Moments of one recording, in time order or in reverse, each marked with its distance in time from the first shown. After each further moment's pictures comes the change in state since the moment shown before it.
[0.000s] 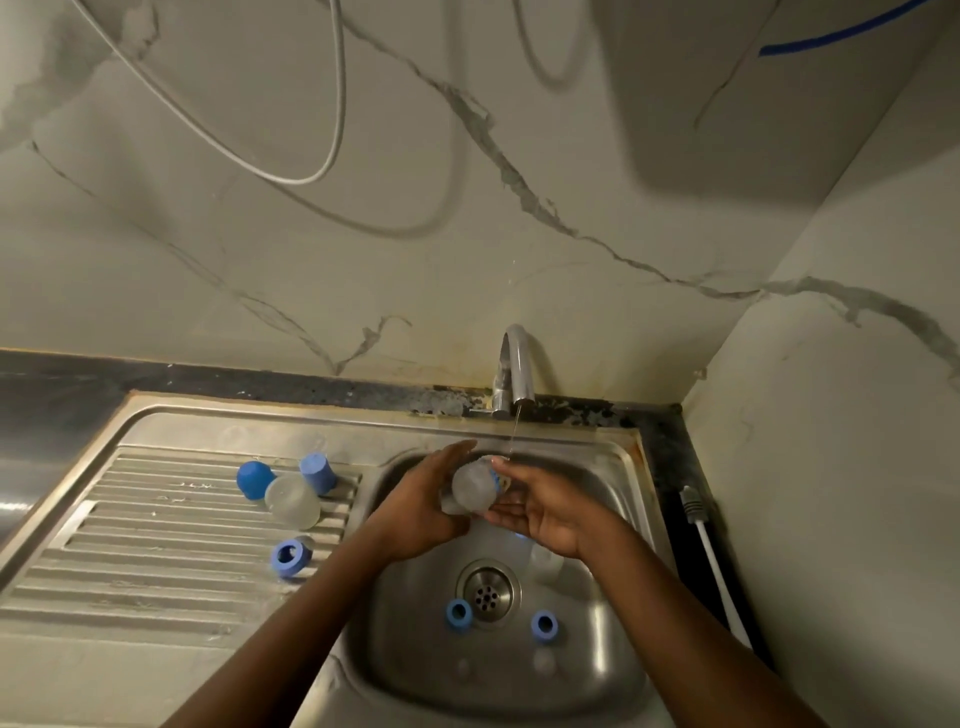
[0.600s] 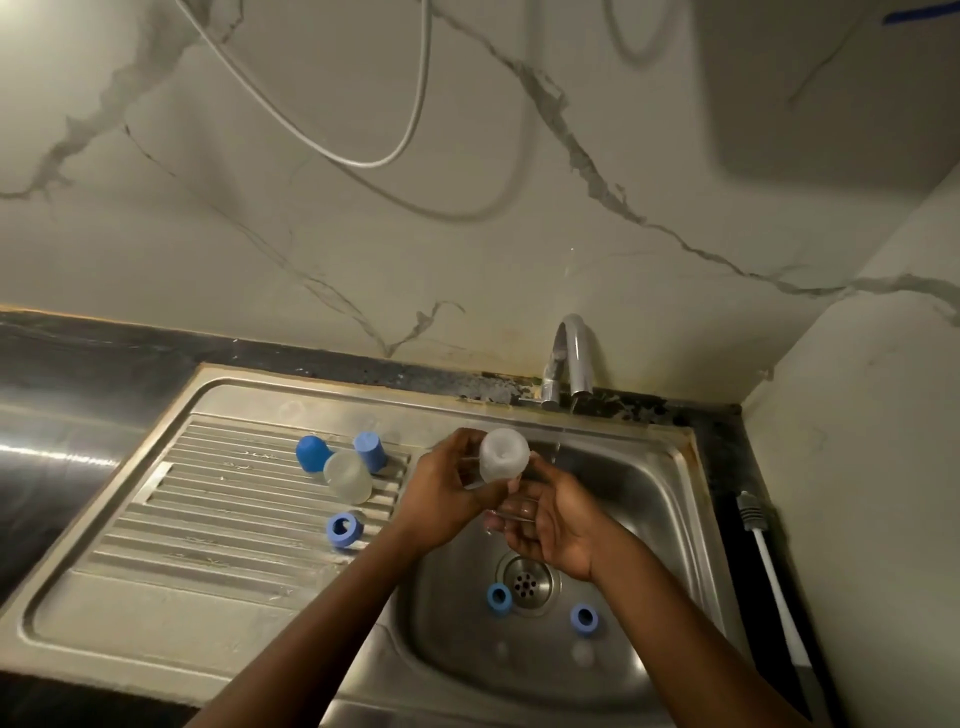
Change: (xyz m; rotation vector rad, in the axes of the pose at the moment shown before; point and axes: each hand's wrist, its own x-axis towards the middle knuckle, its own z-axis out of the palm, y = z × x) left_hand -0.025 0.005 -0.013 -0.177 0.292 -0.069; right_hand 0.004 0.028 0.036 0.088 -0.050 0.145
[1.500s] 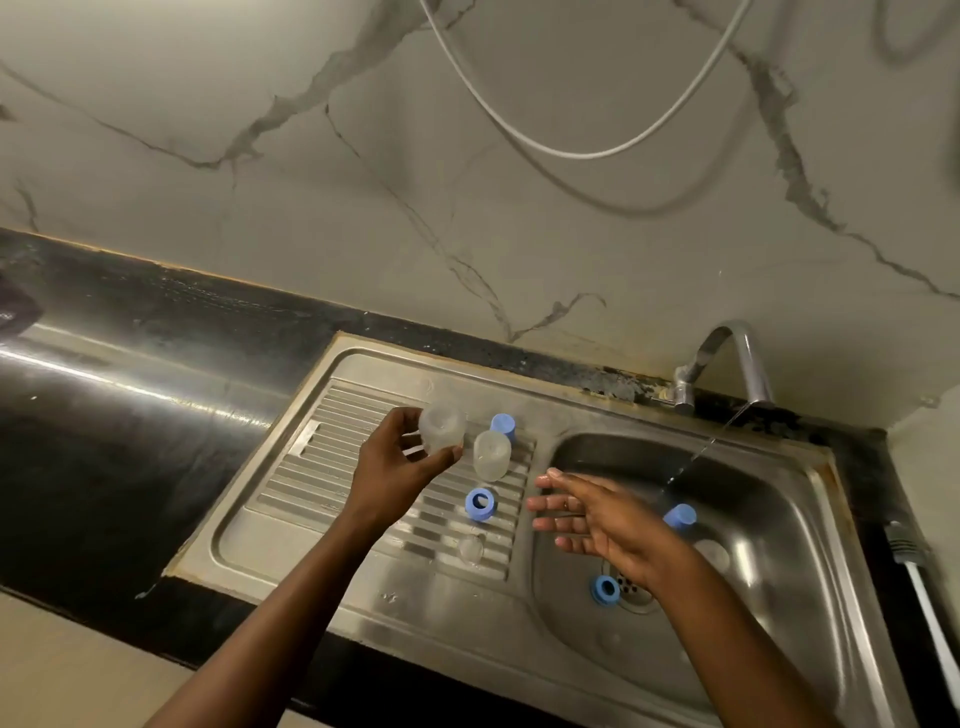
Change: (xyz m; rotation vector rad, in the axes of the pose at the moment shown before) left_hand -0.071 -0.074 -0.203 -0.127 0.335 -0.221; right_hand 0.010 0.041 0.135 -0.442 0.008 -0.170
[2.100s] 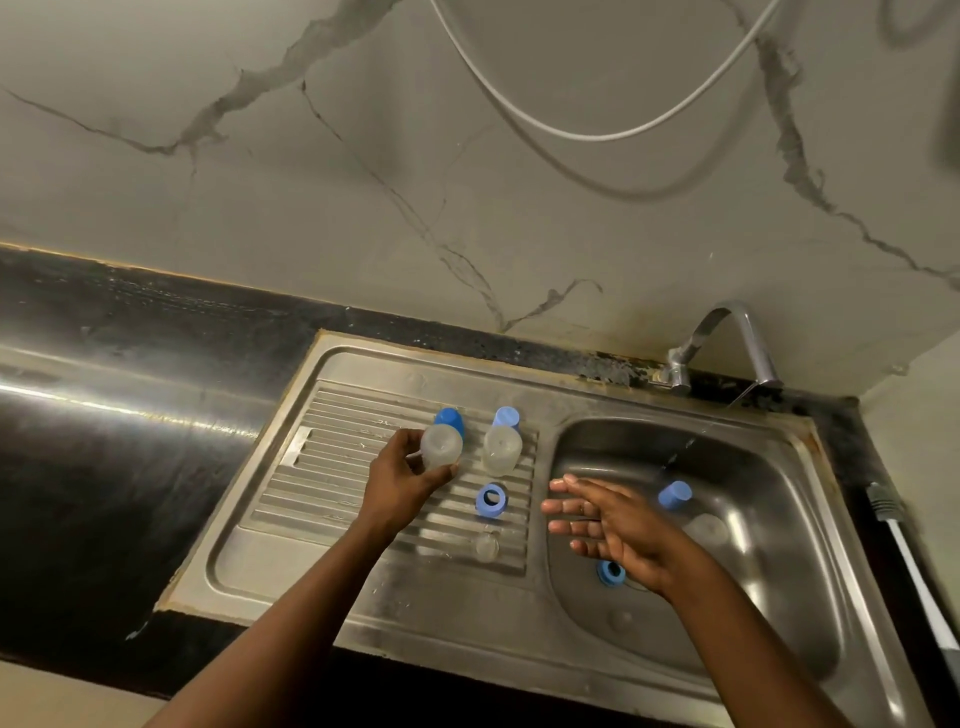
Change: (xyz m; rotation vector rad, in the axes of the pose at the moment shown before) left_hand 0.032 -0.083 -0.005 0.044 -0.110 -0.142; right_hand 0.006 0.020 0.018 0.048 0.152 0.036
